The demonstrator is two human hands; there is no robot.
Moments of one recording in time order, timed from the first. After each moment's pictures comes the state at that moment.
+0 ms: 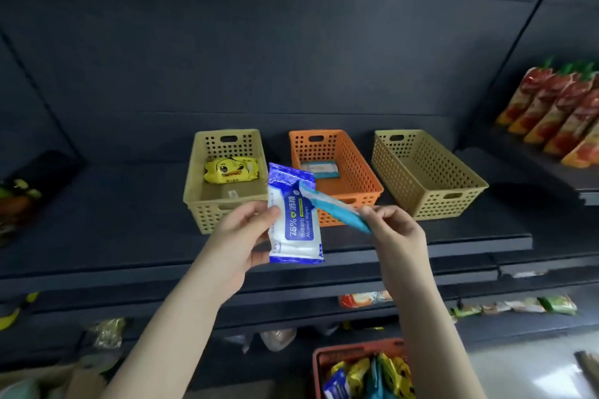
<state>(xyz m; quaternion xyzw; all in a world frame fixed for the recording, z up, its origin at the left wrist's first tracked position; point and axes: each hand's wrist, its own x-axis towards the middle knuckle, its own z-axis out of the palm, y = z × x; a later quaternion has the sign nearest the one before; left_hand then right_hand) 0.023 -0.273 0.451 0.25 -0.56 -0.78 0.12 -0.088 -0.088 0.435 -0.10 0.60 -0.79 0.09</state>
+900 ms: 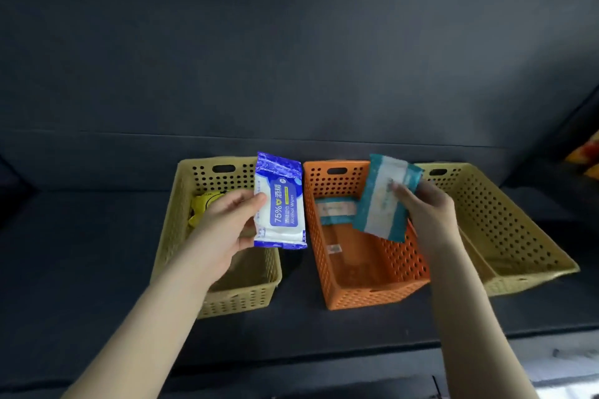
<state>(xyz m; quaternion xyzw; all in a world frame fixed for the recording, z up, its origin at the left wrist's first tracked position) -0.142 -0.418 0.431 0.31 -0.55 -0.76 0.13 -0.319 -0.189 0.426 -0.10 0.74 -0.67 0.05</state>
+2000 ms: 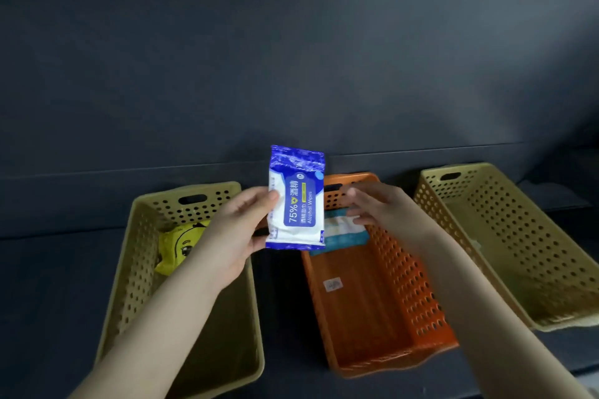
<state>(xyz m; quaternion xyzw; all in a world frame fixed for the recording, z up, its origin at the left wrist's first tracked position) -0.248 -0.439 0.420 0.29 -0.55 -0.78 0.08 -0.392 -0.244 0.417 -0.20 0.78 -0.53 0.26</state>
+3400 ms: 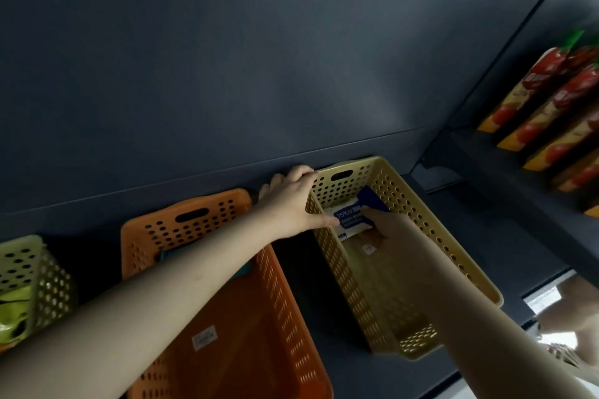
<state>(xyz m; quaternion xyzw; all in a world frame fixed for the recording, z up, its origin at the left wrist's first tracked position) -0.479 -0.274 0.383 -0.05 -0.97 -0.22 -0.08 -0.532 -0.078 0.346 0.31 0.72 -0.58 0.21</state>
